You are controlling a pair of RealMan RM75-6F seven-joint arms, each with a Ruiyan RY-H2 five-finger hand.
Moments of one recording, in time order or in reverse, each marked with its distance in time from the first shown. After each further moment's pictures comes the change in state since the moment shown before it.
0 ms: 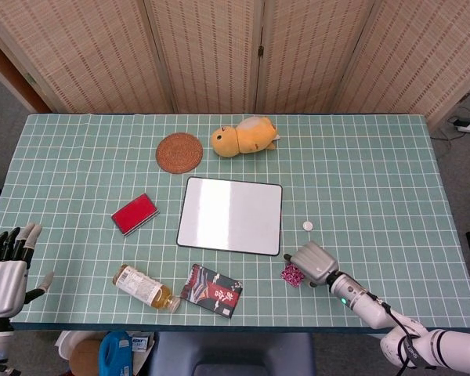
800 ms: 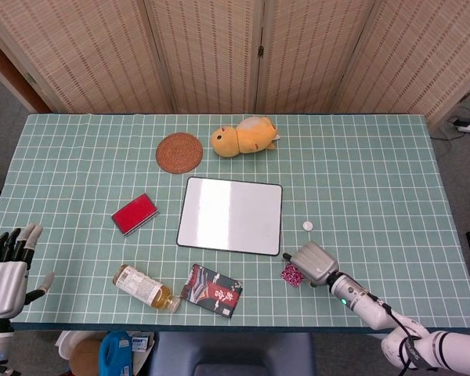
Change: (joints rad) left arm 0.001 0.002 0.005 -0.006 0.003 0.001 -0.001; right arm -0.017 0.007 0.019 -0.013 -0.015 -0.007 -0.012
